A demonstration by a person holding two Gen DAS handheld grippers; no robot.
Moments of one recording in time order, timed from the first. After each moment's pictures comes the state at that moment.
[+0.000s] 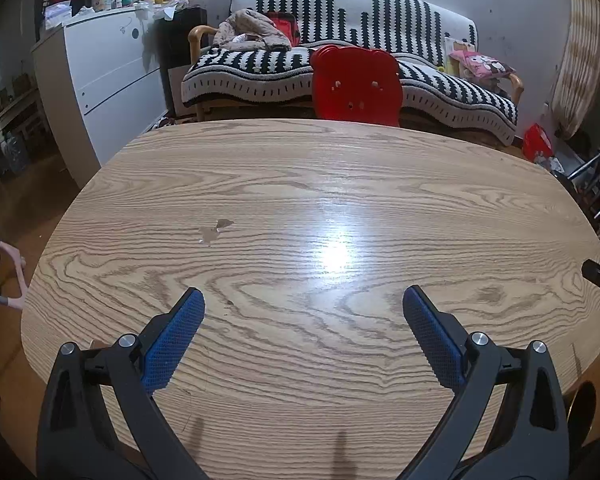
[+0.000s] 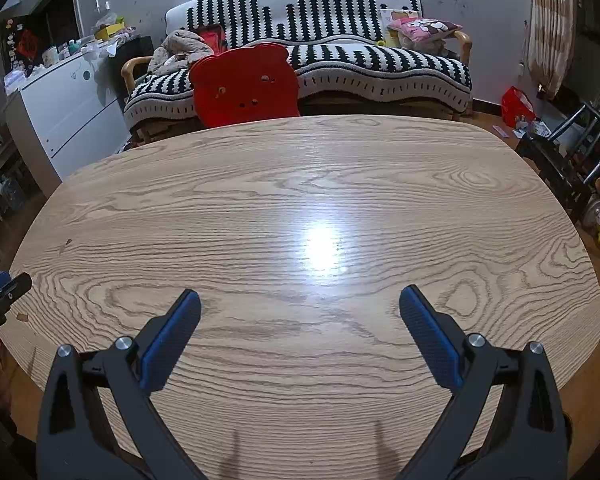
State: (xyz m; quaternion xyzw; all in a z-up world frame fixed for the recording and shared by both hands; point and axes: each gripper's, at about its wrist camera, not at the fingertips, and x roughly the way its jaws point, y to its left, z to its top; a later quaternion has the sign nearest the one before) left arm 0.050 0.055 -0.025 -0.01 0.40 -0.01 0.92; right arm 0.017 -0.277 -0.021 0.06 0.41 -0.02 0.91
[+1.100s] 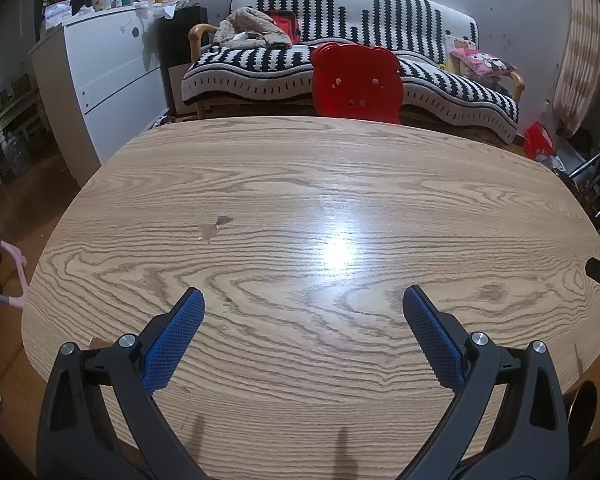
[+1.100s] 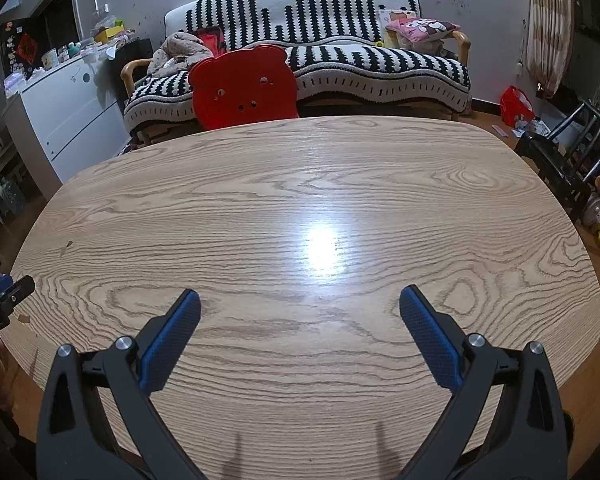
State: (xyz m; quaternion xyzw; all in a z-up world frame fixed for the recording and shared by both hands) left arm 0.052 0.053 -0.028 -0.01 0.40 -0.01 0.92; right arm 0.014 -0.278 -0.019 0.06 0.41 -0.02 0.91
